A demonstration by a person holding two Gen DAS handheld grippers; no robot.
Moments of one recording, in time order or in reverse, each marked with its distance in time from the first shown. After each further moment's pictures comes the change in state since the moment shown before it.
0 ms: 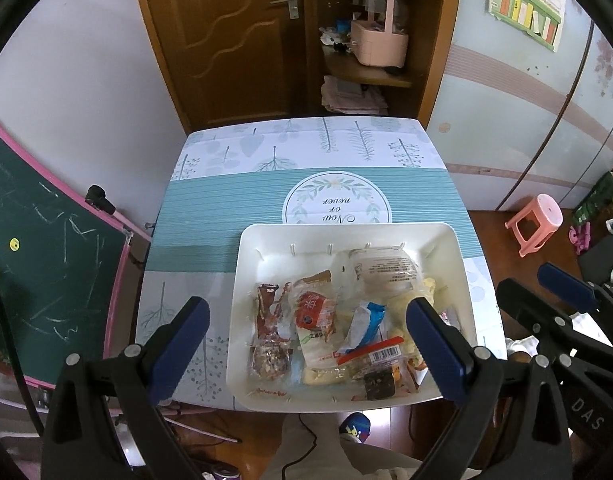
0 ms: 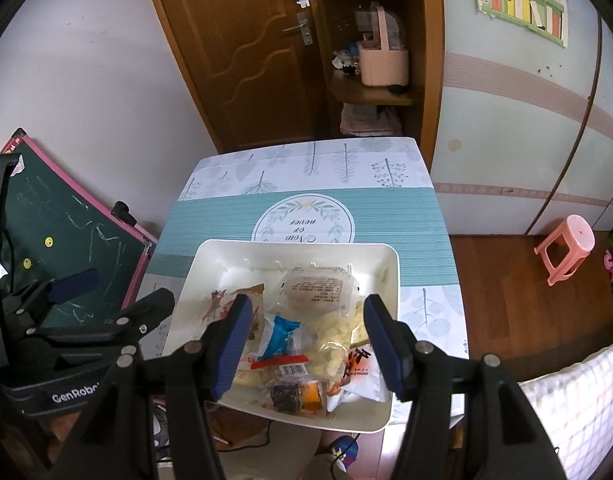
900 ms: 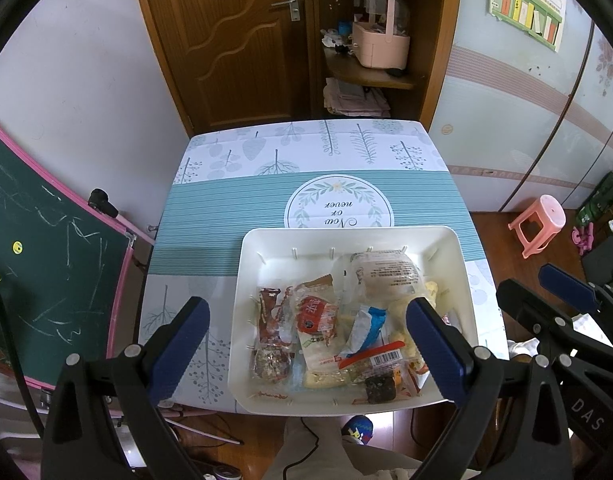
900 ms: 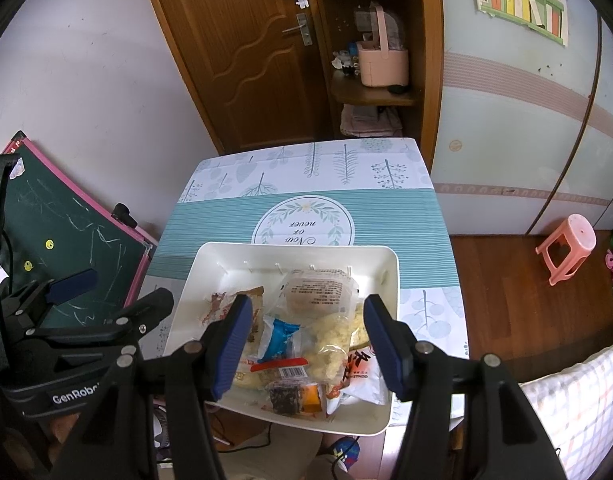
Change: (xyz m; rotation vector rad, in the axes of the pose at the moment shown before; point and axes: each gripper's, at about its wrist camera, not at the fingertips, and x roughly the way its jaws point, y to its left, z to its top) left arm -0.003 0.000 0.003 0.002 -0.005 0.003; right arm 0.001 0.000 0.000 -0.001 -0.002 0.002
